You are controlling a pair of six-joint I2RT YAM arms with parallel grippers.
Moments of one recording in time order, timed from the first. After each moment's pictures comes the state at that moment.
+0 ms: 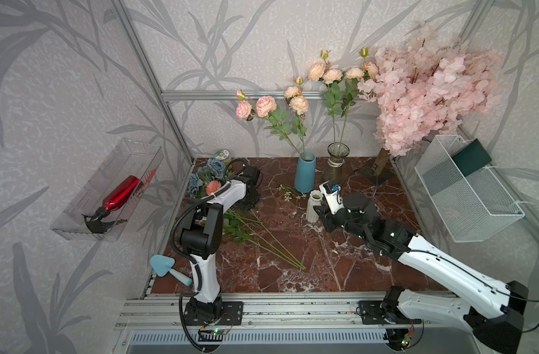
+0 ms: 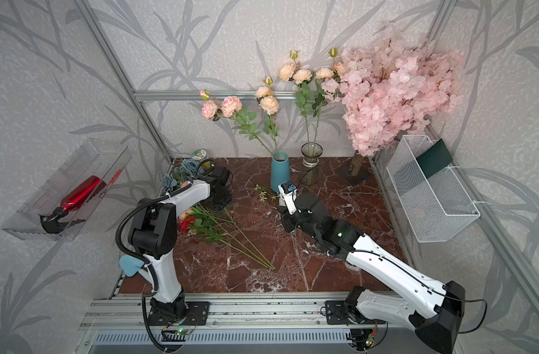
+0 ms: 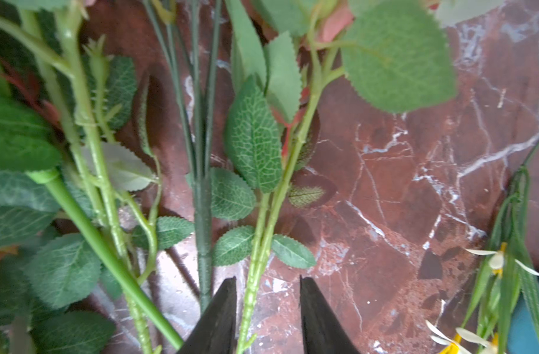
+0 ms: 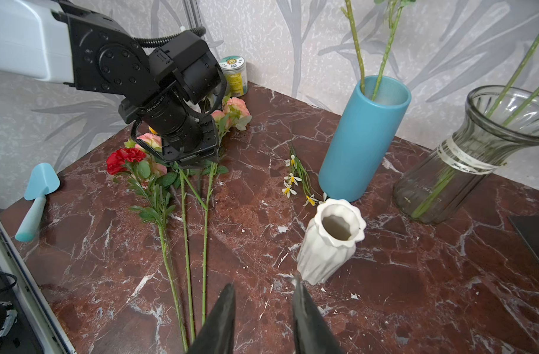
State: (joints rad) left arm -0.26 1.95 1.43 -0.76 -0.14 -1.10; right arm 0.84 1.09 1.04 -0.43 0.18 0.16
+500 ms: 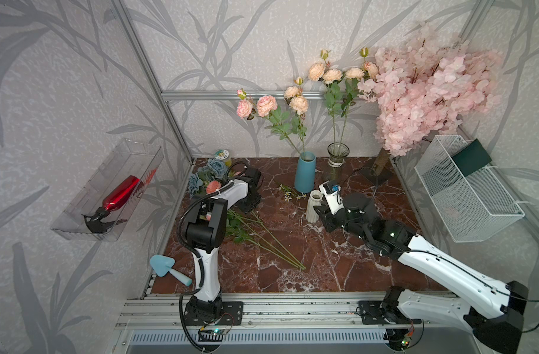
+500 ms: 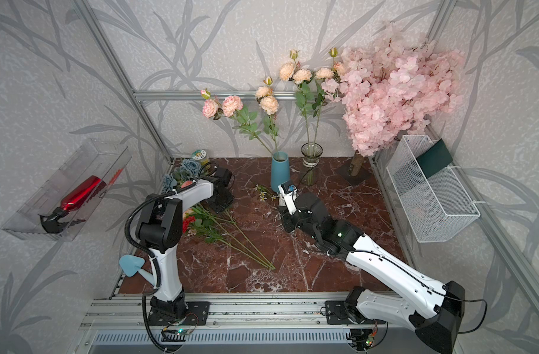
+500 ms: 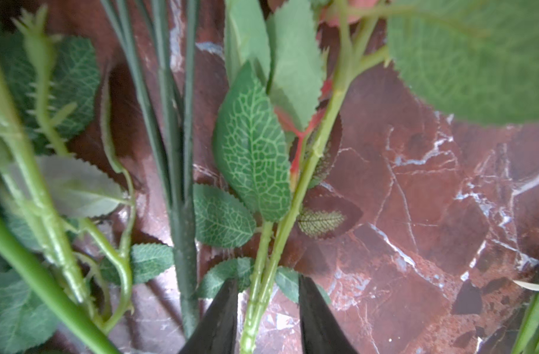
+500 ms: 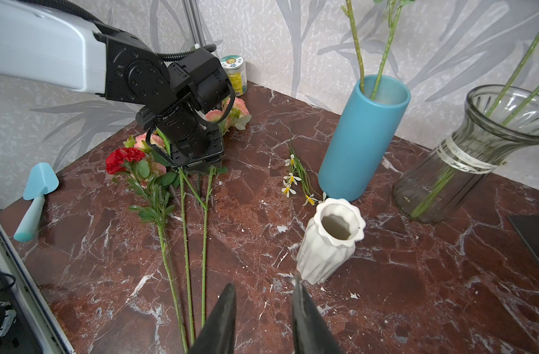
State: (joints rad) left arm -0.25 2.03 1.46 -0.75 -0.12 -1.10; right arm 0.84 1.09 1.04 -0.43 0.18 0.16
